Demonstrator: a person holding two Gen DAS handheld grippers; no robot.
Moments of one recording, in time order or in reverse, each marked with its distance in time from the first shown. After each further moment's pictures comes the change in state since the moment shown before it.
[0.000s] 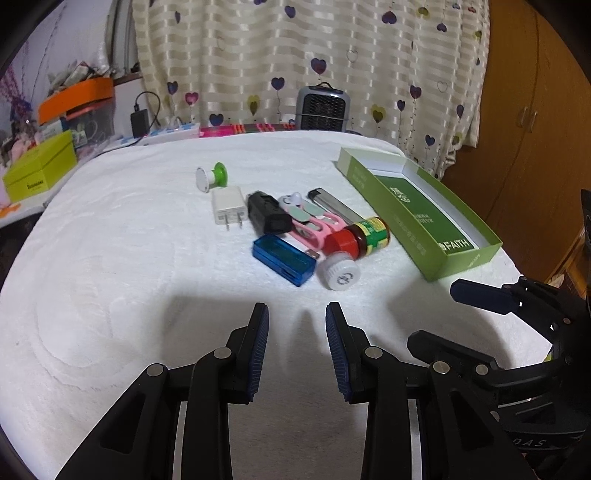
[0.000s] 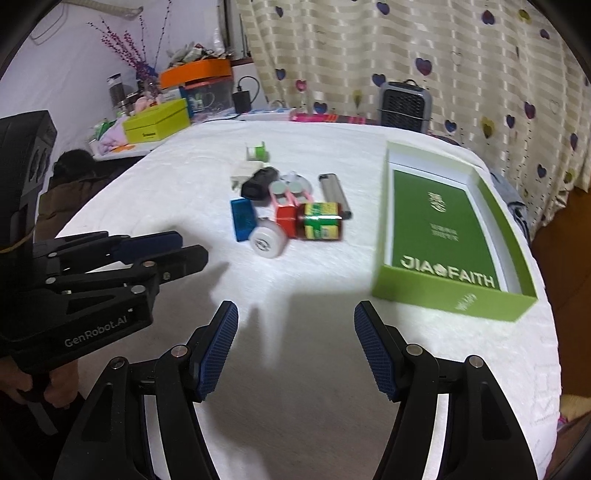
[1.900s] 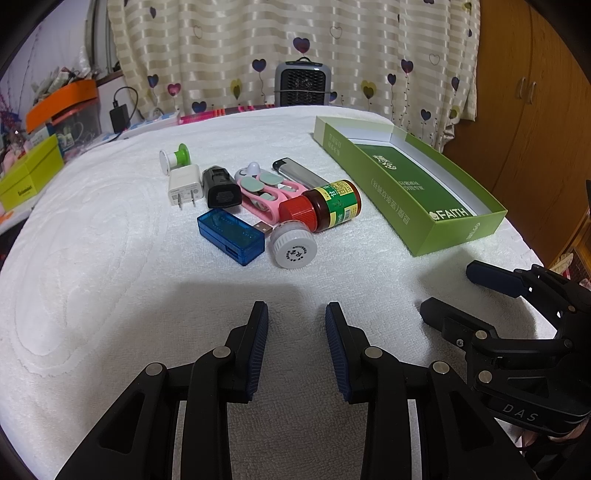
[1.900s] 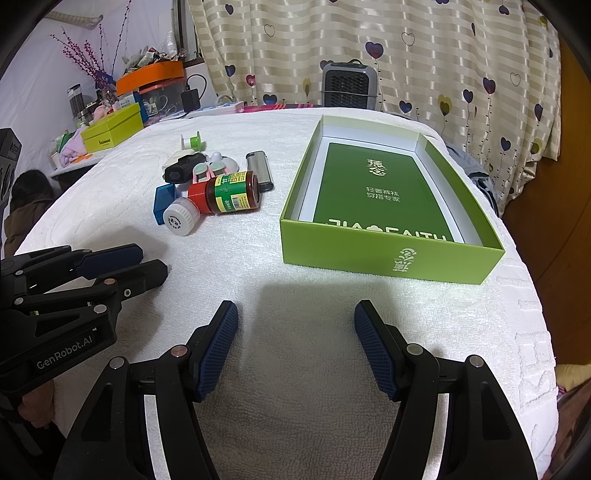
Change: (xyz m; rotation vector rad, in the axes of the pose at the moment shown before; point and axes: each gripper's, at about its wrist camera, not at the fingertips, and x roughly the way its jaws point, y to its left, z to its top) left arm 0.030 -0.048 -0.012 0.062 0.061 0.032; right arm 0.009 -0.048 -0.028 0.097 0.003 -0.132
